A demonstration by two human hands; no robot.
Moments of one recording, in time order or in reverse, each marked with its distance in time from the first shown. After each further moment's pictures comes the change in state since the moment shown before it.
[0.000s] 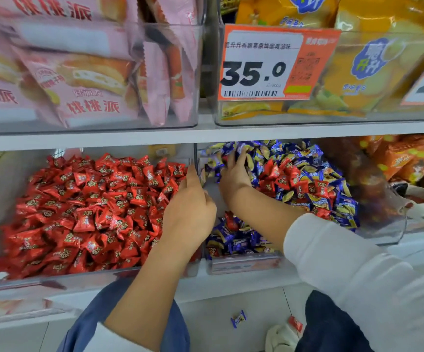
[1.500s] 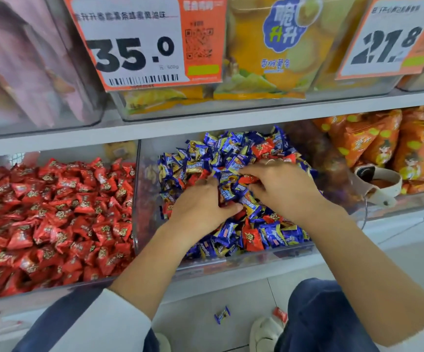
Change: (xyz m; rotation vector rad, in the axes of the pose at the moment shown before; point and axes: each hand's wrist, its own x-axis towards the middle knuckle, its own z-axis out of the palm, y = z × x) left_hand 0.027 0.056 0.079 0.340 -0.269 0.213; right_hand -0.099 0.091 0.119 1.001 0.557 0.098
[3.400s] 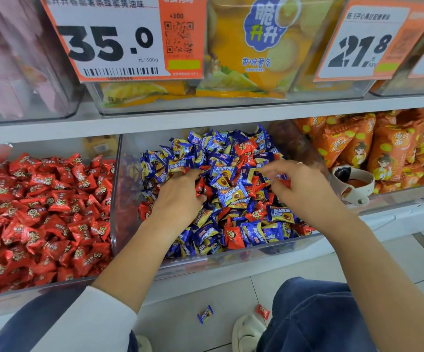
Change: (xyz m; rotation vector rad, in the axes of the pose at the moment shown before) left_hand 0.012 -0.006 0.004 -0.159 0.109 -0.035; right_hand -0.035 0.035 -0.017 0.319 0.057 0.269
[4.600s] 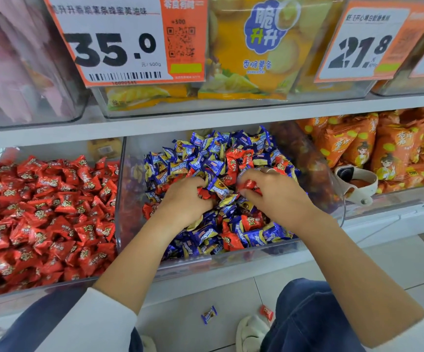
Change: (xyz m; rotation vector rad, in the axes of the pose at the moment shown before) left_hand -0.010 0.012 -0.013 -0.100 -0.144 -0.071; right_hand 0.012 -0.013 0.036 -0.179 -0.040 -0.155
